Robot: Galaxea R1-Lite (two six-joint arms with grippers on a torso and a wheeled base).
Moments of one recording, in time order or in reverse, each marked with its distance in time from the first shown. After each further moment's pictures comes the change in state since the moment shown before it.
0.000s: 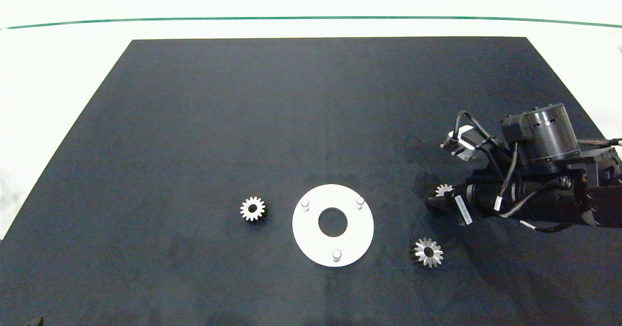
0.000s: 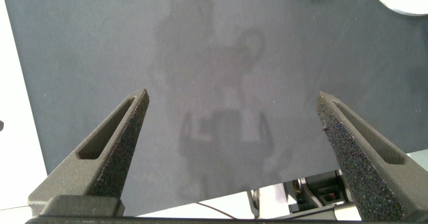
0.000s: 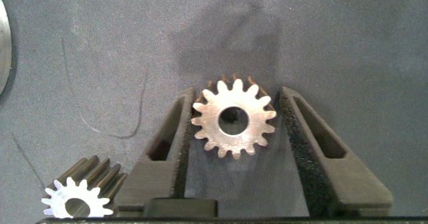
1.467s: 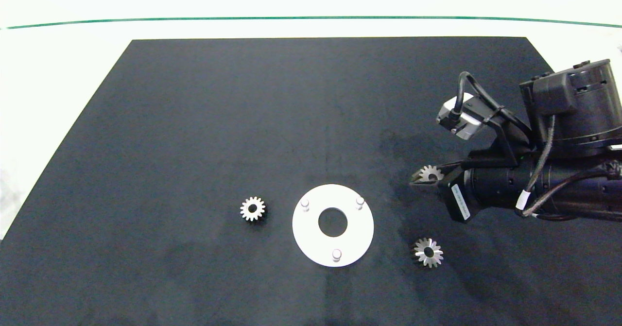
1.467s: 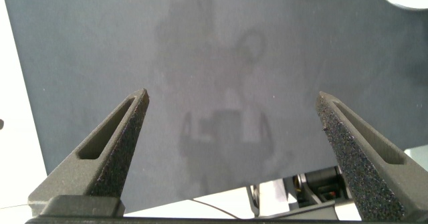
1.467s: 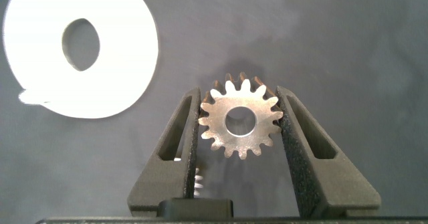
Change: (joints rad) left arm 0.000 -0.031 0.017 0.014 0.001 0.001; right arm 0.204 -0.106 -0.119 0.105 -0.019 0.006
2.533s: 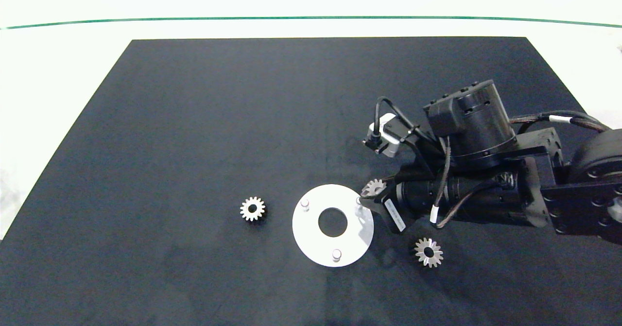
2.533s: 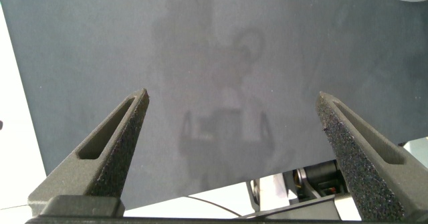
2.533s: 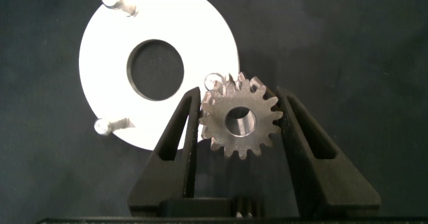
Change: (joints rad) left arm -0.009 -0.014 0.006 0.017 -0.001 0.006; right arm 0.150 0.186 -0.123 0.005 -0.037 0.014
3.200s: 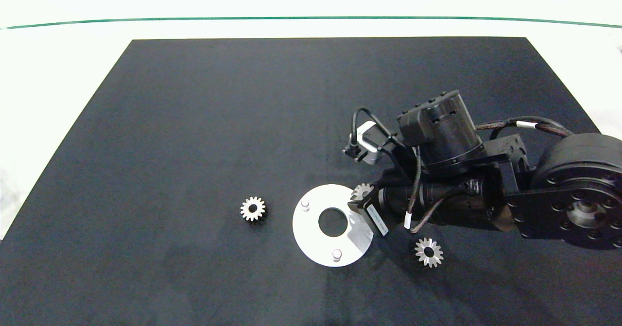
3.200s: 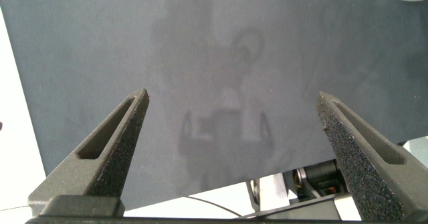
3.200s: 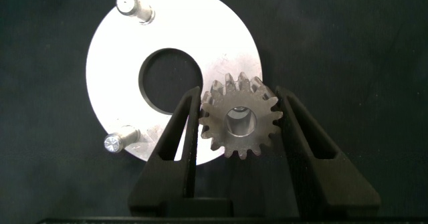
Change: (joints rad) left arm -0.004 -0.001 -0.001 0.000 0.000 0.001; right arm 0.040 0.061 -0.039 0.001 -0.047 -0.003
